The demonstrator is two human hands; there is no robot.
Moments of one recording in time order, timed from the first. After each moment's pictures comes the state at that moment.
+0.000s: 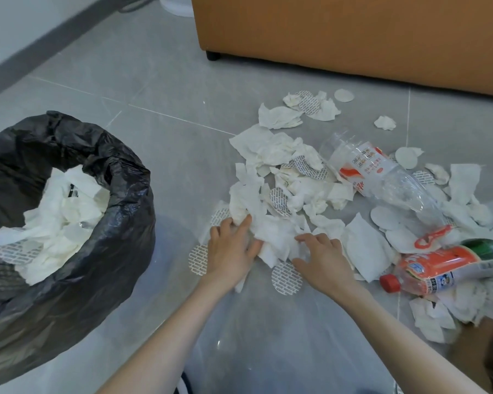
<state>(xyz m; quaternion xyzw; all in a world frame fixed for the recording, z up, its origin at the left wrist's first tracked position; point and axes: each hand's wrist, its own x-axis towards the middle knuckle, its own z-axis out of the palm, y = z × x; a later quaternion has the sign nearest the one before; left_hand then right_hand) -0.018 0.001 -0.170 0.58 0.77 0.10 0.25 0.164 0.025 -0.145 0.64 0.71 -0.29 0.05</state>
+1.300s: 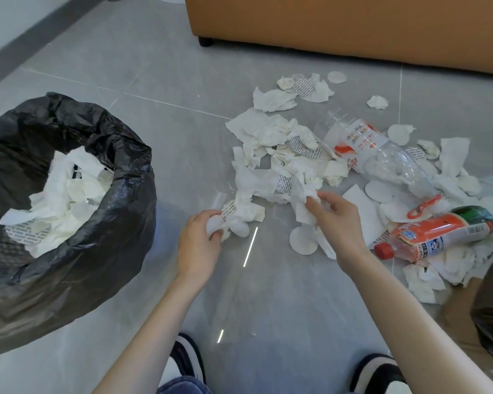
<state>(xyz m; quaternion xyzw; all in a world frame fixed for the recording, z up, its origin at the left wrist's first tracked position) -0.051 -0.048 -0.149 0.49 0.78 0.29 0.24 0.165 0.016 -0.104 0.66 0.46 -0.49 -0.34</state>
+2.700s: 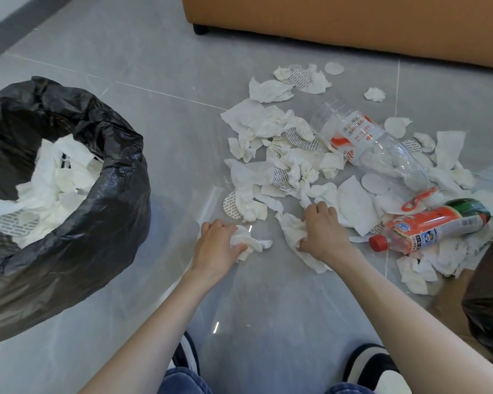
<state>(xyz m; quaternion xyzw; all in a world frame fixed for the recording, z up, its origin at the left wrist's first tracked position) -0.022 -0.048 -0.165 0.59 0.76 0.07 0.27 0.172 0.019 -0.150 0.63 0.75 -0.18 0.12</state>
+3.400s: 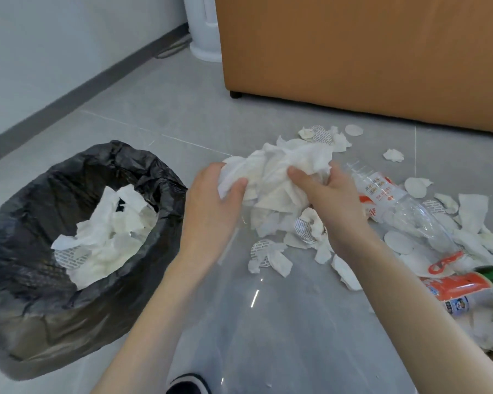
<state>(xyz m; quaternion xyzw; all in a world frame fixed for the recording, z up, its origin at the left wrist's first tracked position) -0.057 -0.004 0.004 0.50 0.72 0.45 0.17 0.094 0.051 0.010 0.49 0.51 -0.55 -0.43</state>
